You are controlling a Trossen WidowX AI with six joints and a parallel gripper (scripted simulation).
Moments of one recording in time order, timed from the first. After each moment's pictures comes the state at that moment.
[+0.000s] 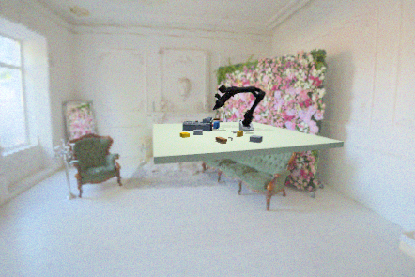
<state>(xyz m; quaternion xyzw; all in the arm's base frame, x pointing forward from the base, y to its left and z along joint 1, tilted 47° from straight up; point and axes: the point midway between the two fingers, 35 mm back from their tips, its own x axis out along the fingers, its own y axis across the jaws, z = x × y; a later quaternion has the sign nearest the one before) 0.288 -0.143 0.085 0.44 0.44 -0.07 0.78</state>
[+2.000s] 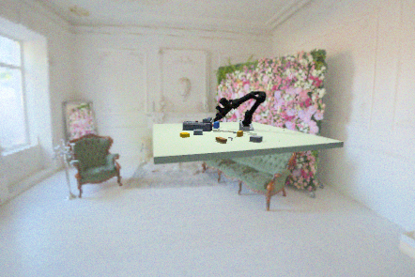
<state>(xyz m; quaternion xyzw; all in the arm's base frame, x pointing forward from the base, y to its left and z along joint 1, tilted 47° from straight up) 0.282 -0.061 0.013 0.45 0.44 -0.09 0.78</state>
